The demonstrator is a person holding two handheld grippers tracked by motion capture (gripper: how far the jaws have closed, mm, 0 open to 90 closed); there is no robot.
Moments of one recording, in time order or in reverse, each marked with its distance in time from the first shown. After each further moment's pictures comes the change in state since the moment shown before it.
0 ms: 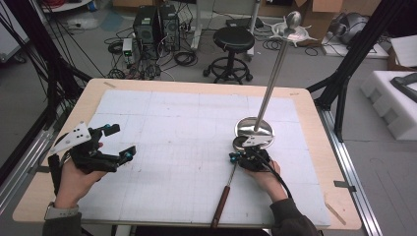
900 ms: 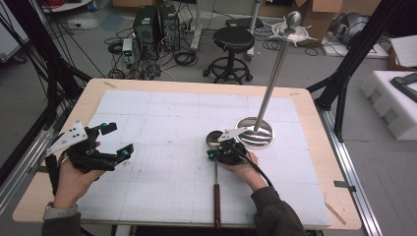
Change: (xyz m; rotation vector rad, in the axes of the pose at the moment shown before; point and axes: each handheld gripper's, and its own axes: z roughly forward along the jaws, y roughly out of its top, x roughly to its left) left arm 0.002 0.002 -0.004 -0.023 0.024 -0.003; right arm 0.025 0.040 0.050 0.036 0.120 -0.066
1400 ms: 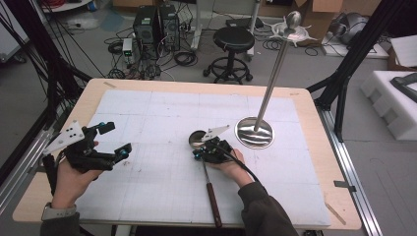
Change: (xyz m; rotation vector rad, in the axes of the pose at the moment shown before) left arm 0.001 0.002 -0.003 -0.018 0.004 -0.006; right arm 0.018 0.025 0.032 0.011 0.050 -0.076
